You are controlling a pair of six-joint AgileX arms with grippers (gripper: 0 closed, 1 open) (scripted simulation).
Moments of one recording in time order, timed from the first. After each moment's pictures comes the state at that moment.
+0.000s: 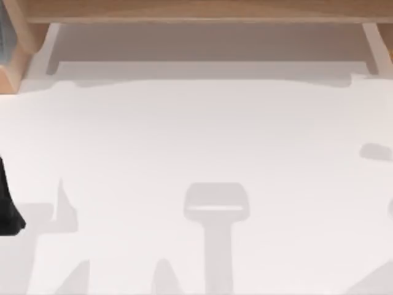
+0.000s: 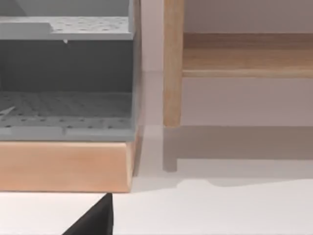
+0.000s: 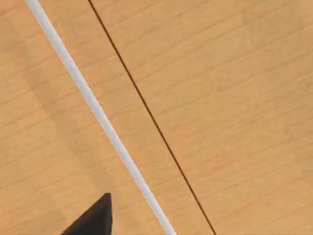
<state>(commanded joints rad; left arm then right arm) 0.00 0.00 0.00 0.00 0.00 0.00 -0.51 2.04 0.91 1.12 -0.47 -1.11</state>
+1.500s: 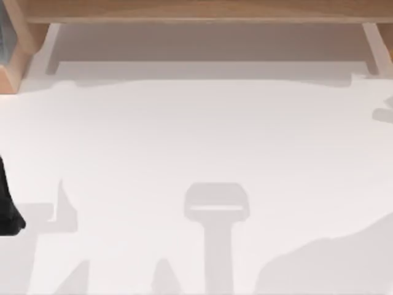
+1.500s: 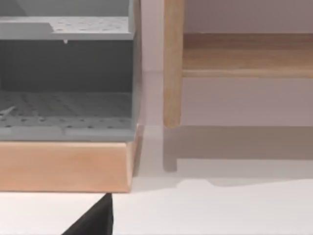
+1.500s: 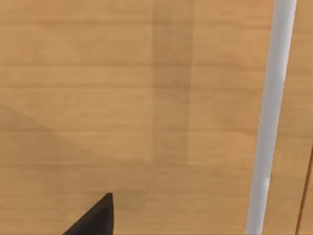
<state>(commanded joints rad) 0.00 0.00 0.00 0.00 0.00 0.00 -0.44 2.35 1.21 1.14 -0.40 -1.56</state>
